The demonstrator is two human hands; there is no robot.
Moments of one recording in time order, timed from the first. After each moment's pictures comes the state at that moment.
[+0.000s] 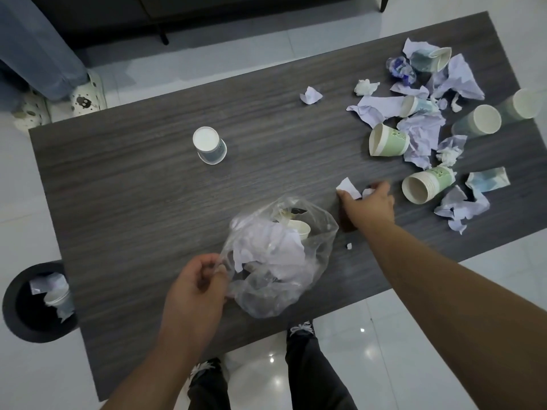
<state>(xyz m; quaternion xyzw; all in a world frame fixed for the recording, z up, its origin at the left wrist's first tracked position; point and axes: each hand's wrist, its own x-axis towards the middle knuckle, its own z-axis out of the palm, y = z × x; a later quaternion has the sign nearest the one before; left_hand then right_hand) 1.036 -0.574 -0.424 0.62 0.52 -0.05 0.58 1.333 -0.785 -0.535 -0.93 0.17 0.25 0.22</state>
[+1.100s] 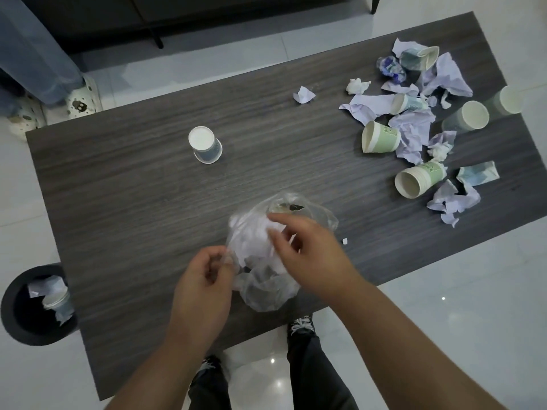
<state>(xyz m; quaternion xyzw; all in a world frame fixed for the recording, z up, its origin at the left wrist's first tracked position) 1.040 -0.586 -0.426 0.65 0.47 -0.03 0.60 1.197 -0.733 -0.420 -0.84 -0.20 0.30 0.40</state>
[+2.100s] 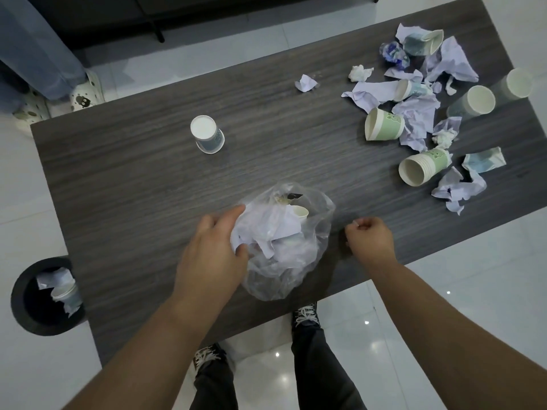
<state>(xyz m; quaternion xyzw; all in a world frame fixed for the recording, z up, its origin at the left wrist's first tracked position) 1.074 -0.570 -0.422 0.88 0.33 -0.12 0.32 1.237 -0.827 -0.506 -0.89 0.19 0.27 0.31</state>
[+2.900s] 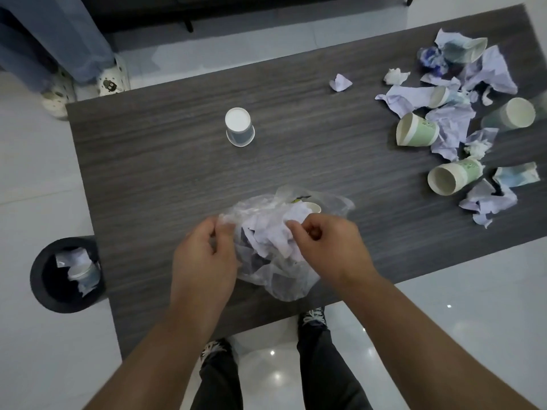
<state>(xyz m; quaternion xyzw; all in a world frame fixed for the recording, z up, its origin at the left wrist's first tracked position) 1.033 -0.549 -0.402 0.71 0.49 0.03 0.50 1.173 -0.711 -0.428 -0.91 -0.16 0.27 0.28</state>
